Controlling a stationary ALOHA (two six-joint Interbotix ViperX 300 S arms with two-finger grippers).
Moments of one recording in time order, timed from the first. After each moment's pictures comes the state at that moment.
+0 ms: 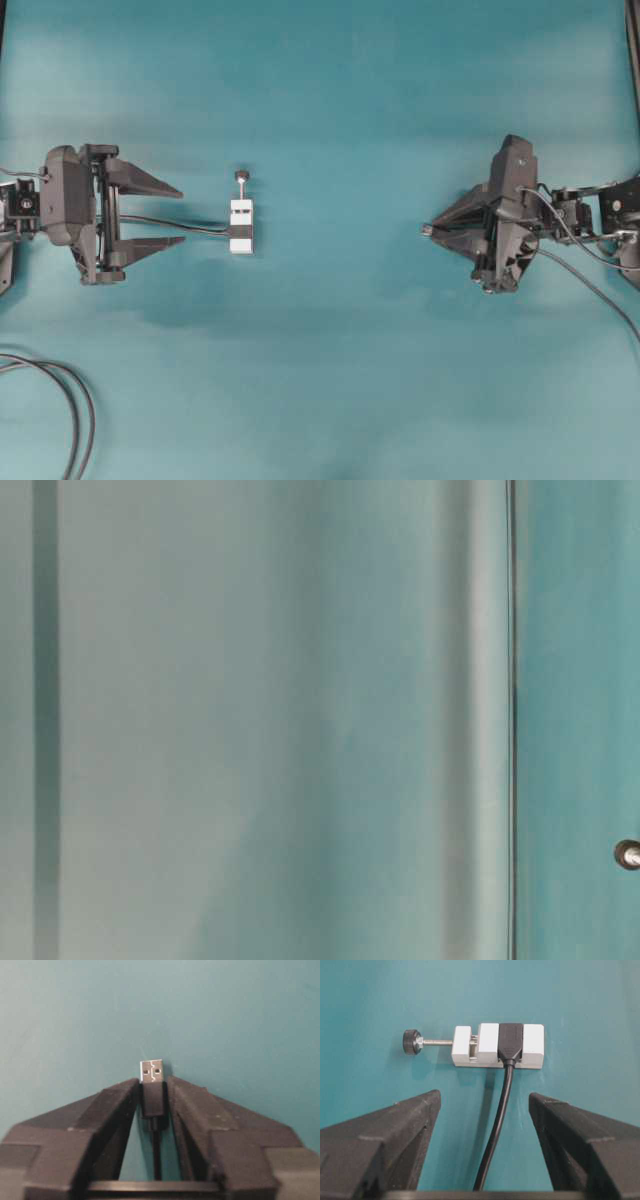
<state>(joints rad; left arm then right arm) 0.08 -0.13 1.34 -0.02 -0.72 0.11 -0.01 0.05 1.25 0.00 -0.56 0.30</state>
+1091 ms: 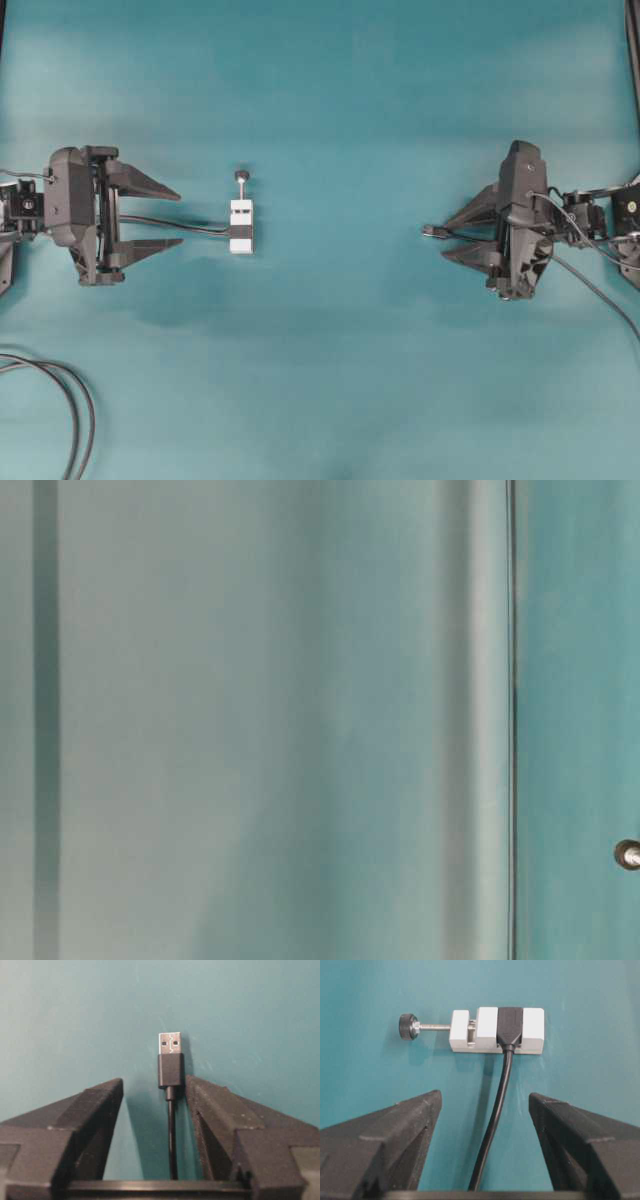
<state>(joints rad) 0.08 -0.13 1.33 -0.02 -0.68 0.11 0.00 -0.04 1.28 0.00 -0.47 0.30</state>
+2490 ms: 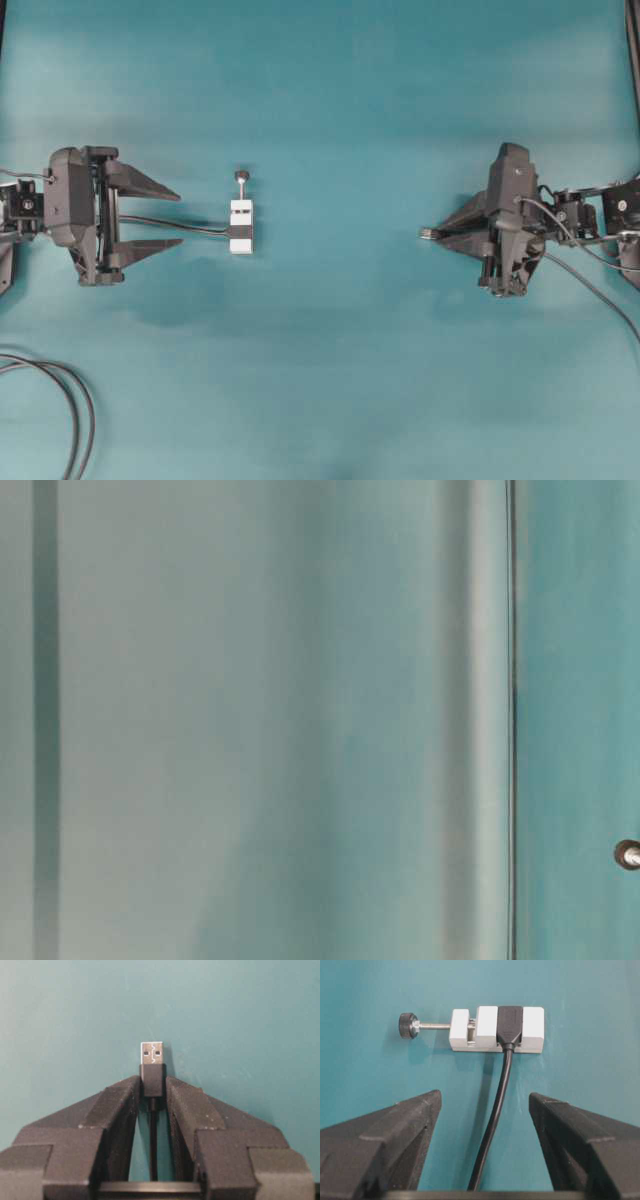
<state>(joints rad) 0.08 -0.13 1.33 -0.02 -0.68 0.11 0.00 -0.01 1.23 0.00 -0.42 0.22</state>
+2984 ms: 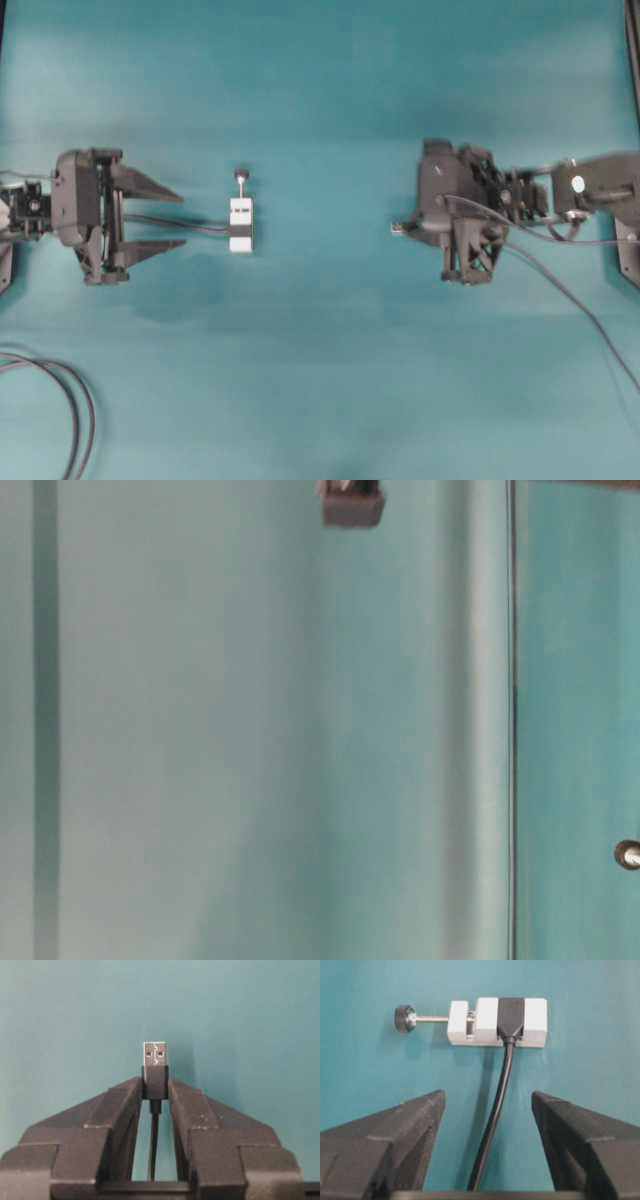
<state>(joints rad) 0.08 -0.03 1.33 -0.02 -0.77 0.11 -0.05 -0.06 0.96 -0.01 -0.05 0.04</state>
